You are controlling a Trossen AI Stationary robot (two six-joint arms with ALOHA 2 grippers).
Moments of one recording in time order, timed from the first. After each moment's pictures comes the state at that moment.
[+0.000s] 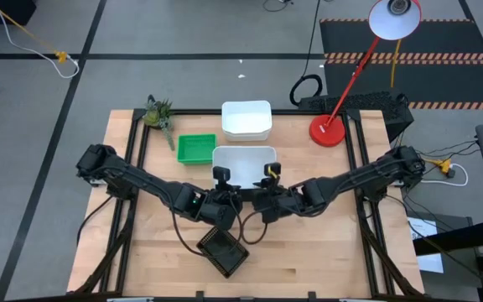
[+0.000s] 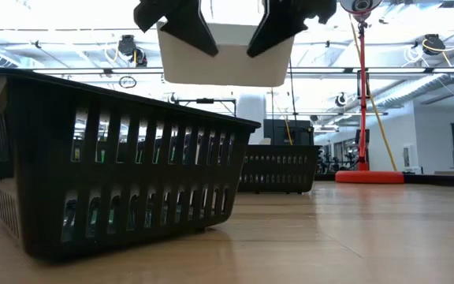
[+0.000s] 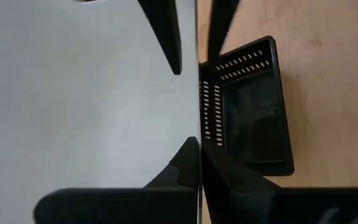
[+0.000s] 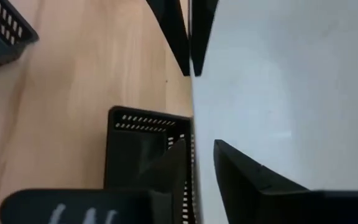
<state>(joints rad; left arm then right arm) -0.36 1.72 1.38 -0.62 -0.79 0.13 0.31 1.65 1.34 -0.62 0.65 -0.08</state>
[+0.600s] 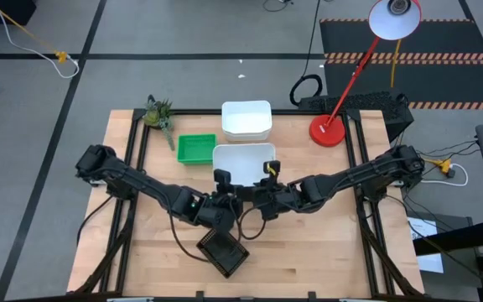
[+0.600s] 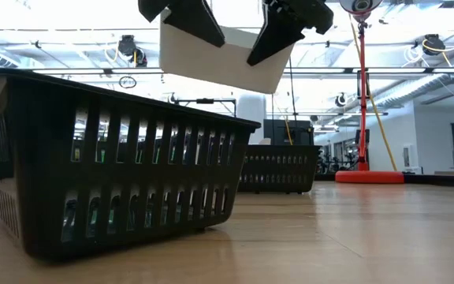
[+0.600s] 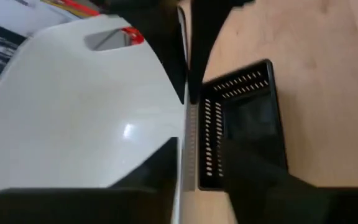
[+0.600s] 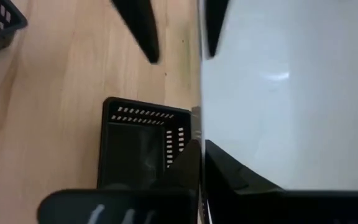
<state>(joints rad) -0.39 1.72 1.38 -0.55 -0.81 0.16 0.27 1.65 1.32 -0.62 0.62 -0.09</state>
